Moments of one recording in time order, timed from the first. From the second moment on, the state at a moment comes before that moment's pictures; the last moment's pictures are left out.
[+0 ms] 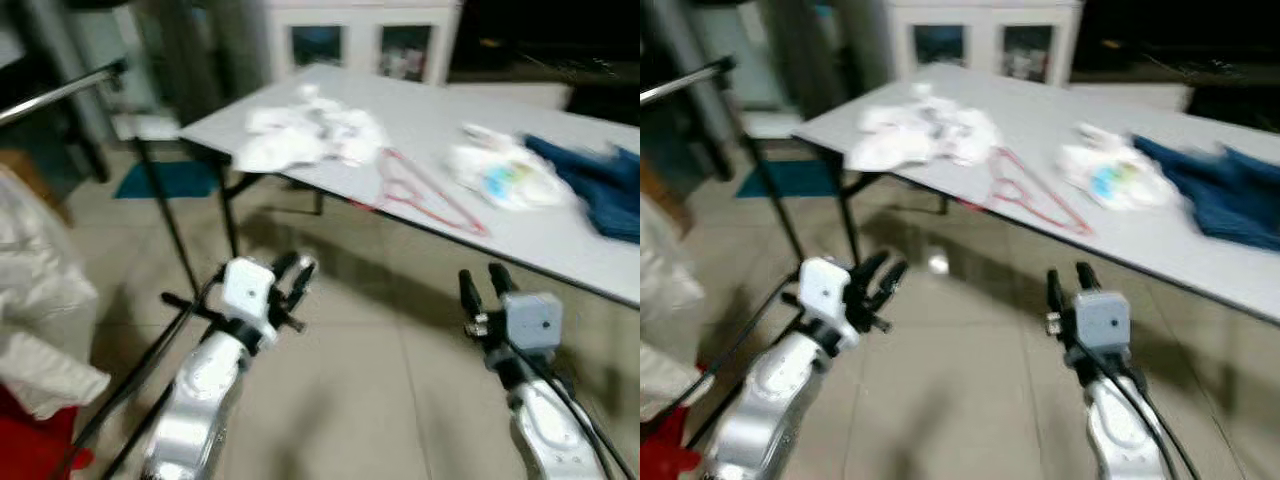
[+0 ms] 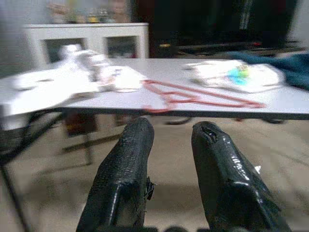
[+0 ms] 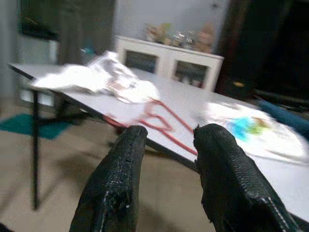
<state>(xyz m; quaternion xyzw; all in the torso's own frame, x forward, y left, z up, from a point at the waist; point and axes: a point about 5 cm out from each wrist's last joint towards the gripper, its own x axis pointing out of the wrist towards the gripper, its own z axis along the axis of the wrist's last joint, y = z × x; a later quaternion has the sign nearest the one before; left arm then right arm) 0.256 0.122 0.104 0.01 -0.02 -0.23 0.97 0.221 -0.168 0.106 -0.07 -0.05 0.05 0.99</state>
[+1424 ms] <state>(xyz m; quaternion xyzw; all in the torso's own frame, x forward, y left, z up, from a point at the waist) 0.260 0.108 0.106 0.00 -0.03 -0.24 0.97 0.231 -0.175 0.113 -0.09 -0.07 0.06 0.99</state>
